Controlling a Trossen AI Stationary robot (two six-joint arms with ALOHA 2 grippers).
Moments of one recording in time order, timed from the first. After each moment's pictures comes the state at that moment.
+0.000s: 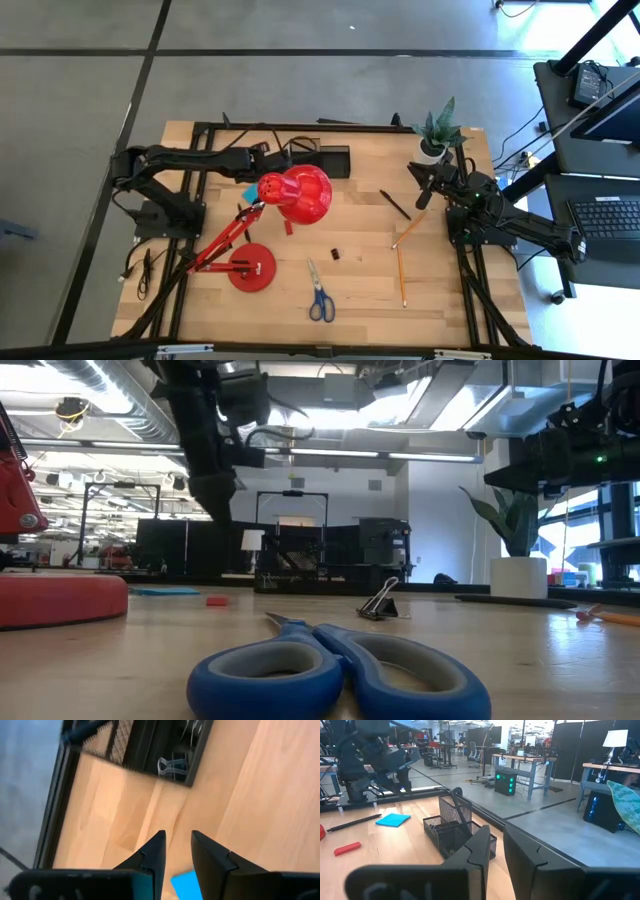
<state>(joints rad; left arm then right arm) 0.27 1.47 0.97 -0.70 -0.38 0.02 -0.42 0.07 0.01 0.08 0.17 -0.04</state>
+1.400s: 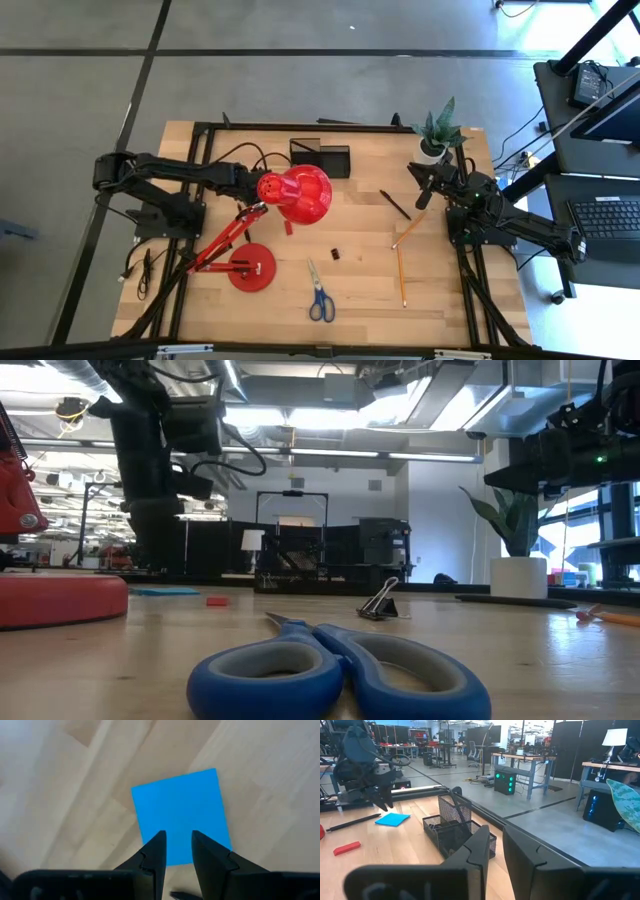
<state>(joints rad) 0.21 1.34 0.69 -0.72 -0.28 -0.39 -0.42 0.07 0.01 0.08 0.17 -0.03</state>
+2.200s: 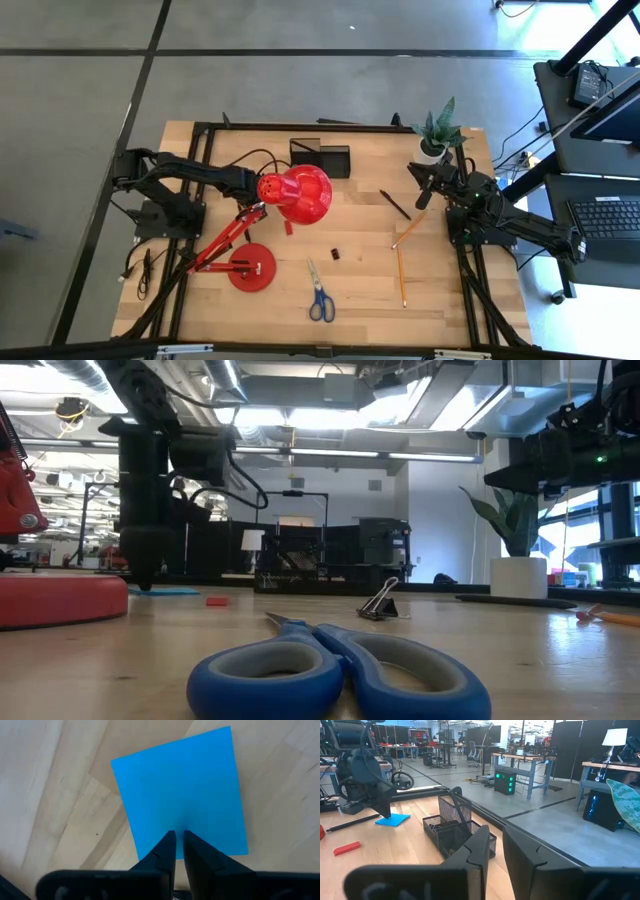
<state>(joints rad) 0.21 1.49 0.69 -0.73 -0.27 -0.38 -0.42 0.07 0.01 0.08 0.17 -0.03</state>
